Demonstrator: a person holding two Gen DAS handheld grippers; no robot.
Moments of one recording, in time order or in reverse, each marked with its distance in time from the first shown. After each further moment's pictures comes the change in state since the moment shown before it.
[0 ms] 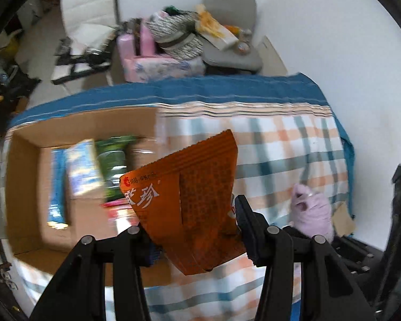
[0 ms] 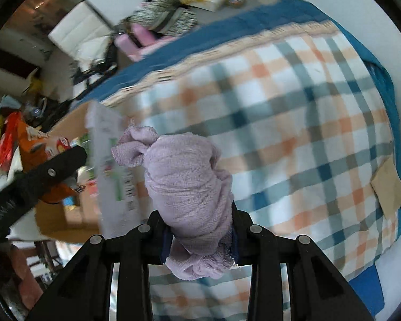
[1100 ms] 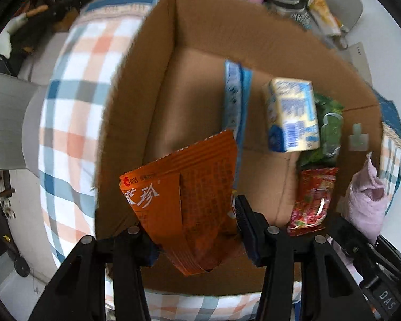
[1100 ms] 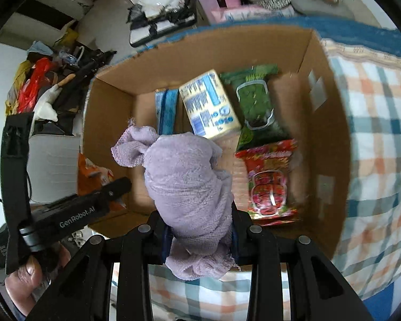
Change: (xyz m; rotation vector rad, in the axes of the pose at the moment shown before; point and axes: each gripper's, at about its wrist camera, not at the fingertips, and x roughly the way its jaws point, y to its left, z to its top) left arm 0.058 0.294 -0.043 -0.314 0.316 0.082; right arm 0.101 0.276 -0.044 -0.179 0.160 0.093
